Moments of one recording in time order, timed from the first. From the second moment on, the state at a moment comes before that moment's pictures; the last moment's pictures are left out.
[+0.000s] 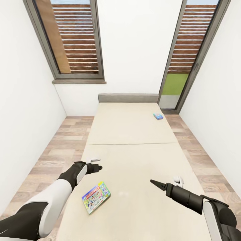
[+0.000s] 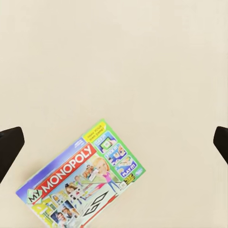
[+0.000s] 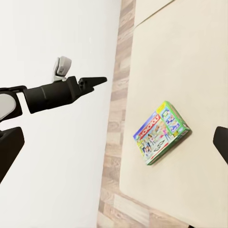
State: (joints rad) left arm -0.94 -0.06 0.06 -0.34 0.04 0.47 -0.07; right arm -0.19 -0.01 -0.34 -1.58 -0.27 1.01 0.86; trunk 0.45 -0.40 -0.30
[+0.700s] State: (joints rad) left arm -0.96 -0.07 0.06 -0.34 0.04 0.49 -0.08; right arm -0.19 -0.01 -0.34 -1.58 -0.27 1.01 0.86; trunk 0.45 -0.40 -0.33
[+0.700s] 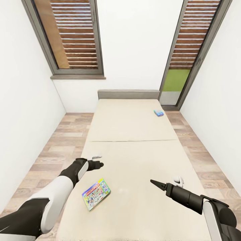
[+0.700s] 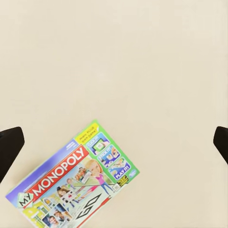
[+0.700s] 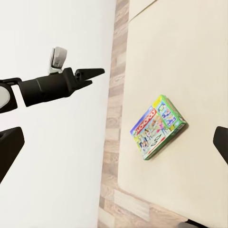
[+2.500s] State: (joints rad) left arm -0.99 -0.09 0.06 -0.34 0.04 0.51 -0.07; right arm -0.19 -0.01 -0.34 -1.58 -0.27 1.01 0.86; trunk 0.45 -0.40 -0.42
